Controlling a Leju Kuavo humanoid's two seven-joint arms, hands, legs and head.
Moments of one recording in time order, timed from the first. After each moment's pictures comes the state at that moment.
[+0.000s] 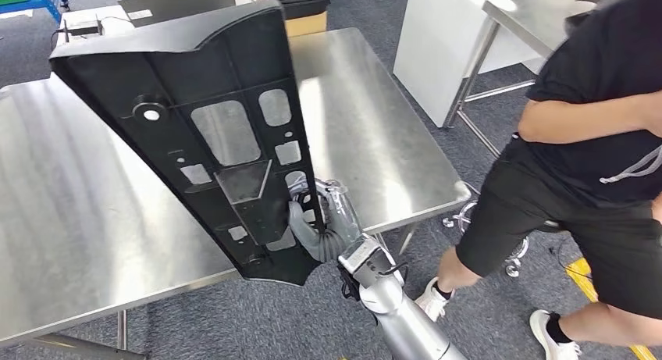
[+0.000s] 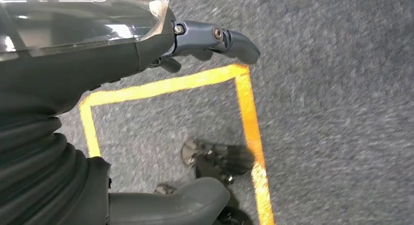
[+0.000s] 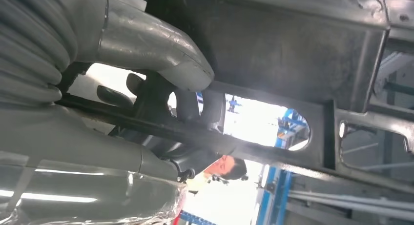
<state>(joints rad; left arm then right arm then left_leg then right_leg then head) -0.05 -0.11 0.66 -0.19 -0.56 0.09 -0.50 -0.26 0.08 0.48 -1.44 0.14 -0.08 -0.61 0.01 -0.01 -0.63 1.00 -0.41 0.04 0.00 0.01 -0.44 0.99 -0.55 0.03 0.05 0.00</state>
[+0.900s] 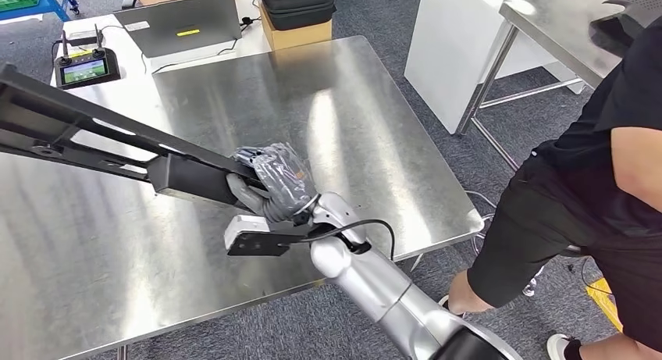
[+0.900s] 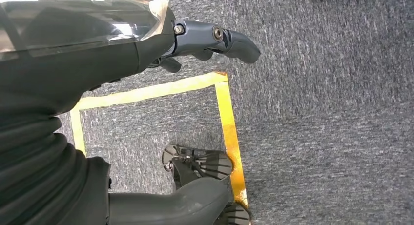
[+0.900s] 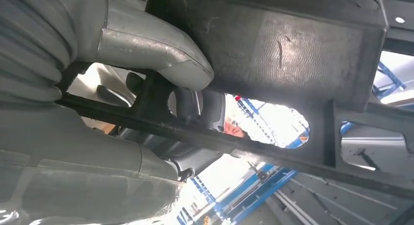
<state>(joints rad) -0.07 -0.11 0.68 -0.19 -0.60 0.14 -0.48 -0.59 0.18 0.61 -1.10 0.69 -0.29 -0.39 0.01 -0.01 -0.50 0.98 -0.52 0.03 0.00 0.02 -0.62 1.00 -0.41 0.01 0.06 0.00</state>
